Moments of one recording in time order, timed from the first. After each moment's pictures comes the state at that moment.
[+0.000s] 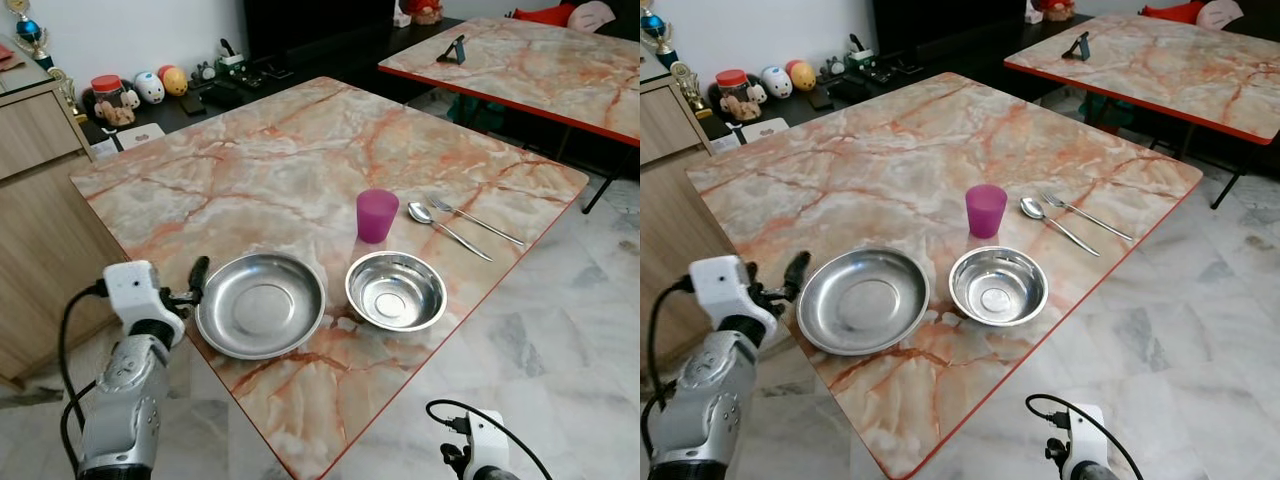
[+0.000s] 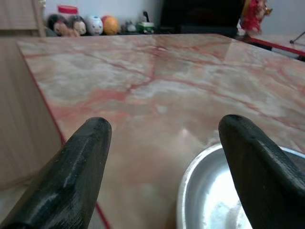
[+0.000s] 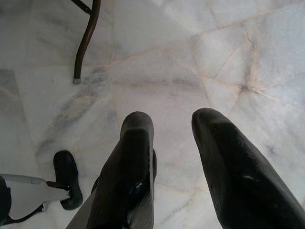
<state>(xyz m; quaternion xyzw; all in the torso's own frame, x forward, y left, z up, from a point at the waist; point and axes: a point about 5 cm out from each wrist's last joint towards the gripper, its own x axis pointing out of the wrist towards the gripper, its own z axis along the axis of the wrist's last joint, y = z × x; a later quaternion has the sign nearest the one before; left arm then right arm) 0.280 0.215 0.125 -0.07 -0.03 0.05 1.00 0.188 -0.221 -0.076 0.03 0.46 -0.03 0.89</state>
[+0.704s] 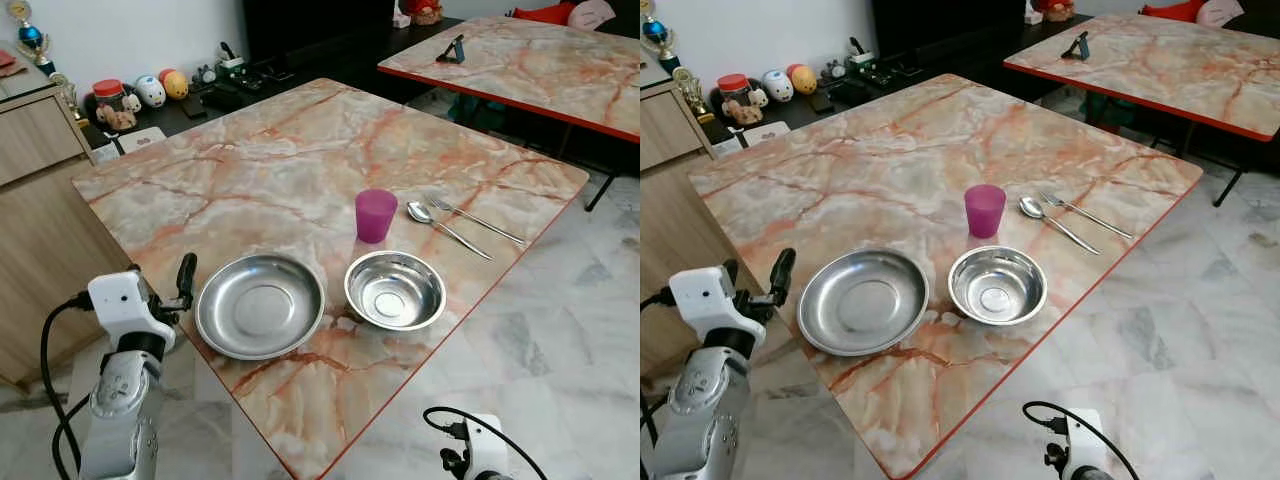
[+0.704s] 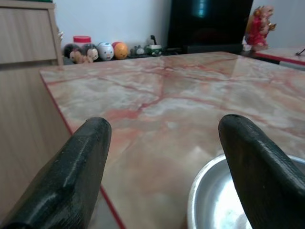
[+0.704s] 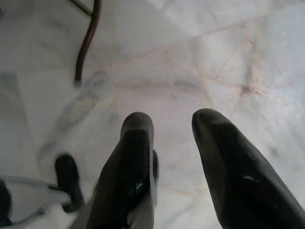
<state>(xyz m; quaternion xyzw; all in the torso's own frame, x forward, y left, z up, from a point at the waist) 0.266 0.218 0.125 -0.04 -0.07 0.07 0.99 0.184 -0.221 -0.078 0.04 0.45 -0.05 0.89</state>
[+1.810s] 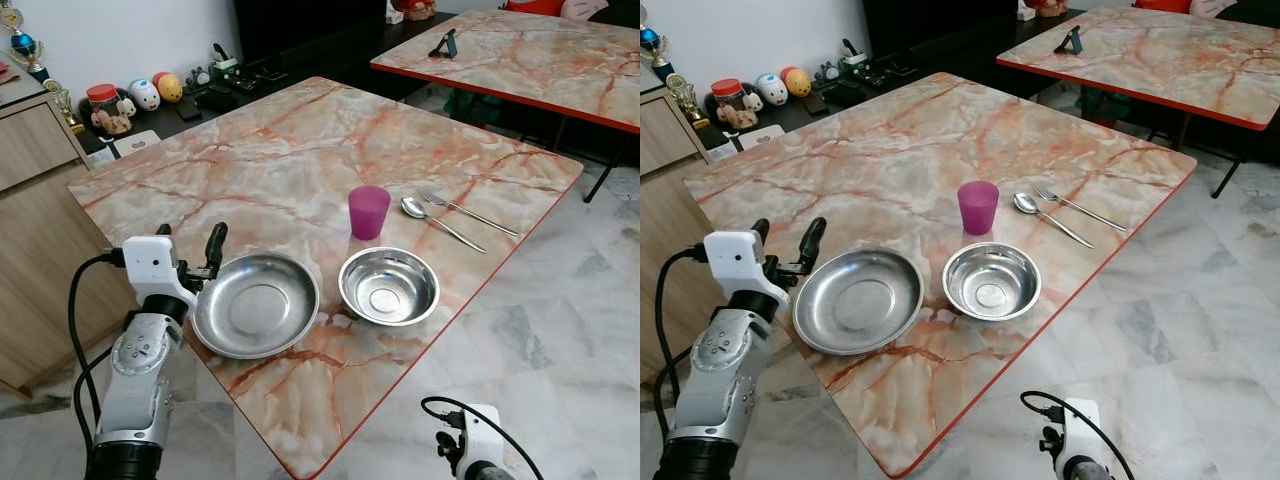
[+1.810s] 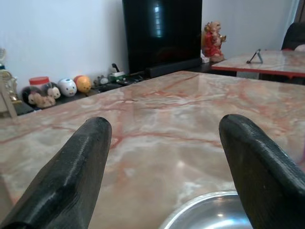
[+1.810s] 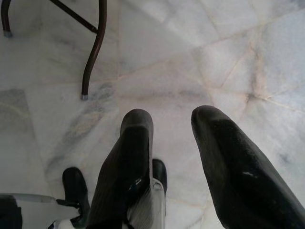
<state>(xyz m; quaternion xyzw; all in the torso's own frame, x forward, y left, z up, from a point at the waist) 0.302 0.200 0.156 0.02 -0.12 -0.01 0.99 0.194 -0.208 -0.074 0.04 0.42 -0.04 0.90</state>
